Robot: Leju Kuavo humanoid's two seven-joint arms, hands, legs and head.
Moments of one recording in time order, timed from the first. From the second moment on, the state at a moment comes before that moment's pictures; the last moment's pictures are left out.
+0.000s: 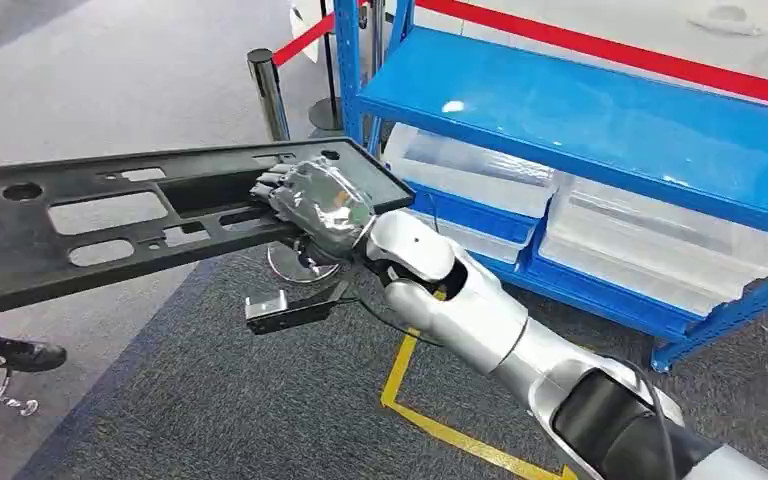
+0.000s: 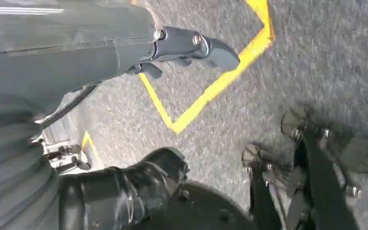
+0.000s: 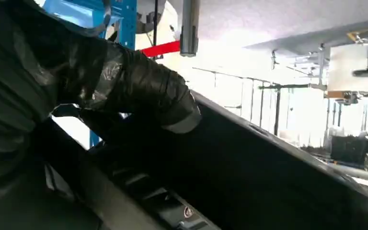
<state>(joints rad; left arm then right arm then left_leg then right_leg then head) 0.00 -0.11 0.75 -0.24 -0.31 -0.05 0.11 -0.79 -0.06 0.79 -1.18 0.78 -0.25 -0.25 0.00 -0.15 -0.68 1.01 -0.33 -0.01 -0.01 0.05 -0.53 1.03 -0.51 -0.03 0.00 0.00</state>
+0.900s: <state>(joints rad) -0.14 0.00 0.84 -0.24 -0.24 -0.14 0.17 -0.85 -0.13 0.78 -1.19 0.72 -0.16 -0.34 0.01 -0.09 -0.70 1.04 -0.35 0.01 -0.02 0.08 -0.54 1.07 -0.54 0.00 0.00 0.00</state>
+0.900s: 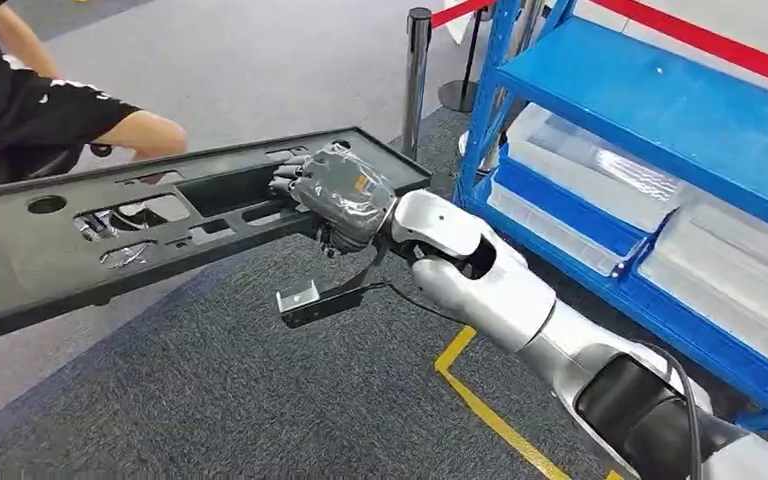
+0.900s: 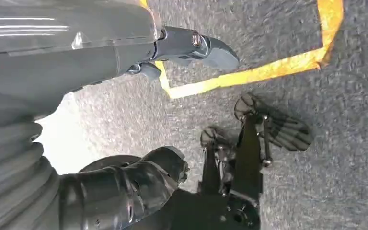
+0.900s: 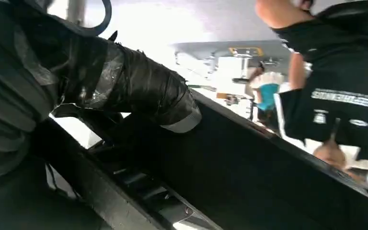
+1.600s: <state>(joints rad) -0.13 0.00 0.85 -0.24 -0.22 -0.14 0.16 -0.86 -0.11 0.78 -1.17 0.73 -0.18 -0.34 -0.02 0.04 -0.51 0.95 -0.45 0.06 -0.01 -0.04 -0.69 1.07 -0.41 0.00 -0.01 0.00</state>
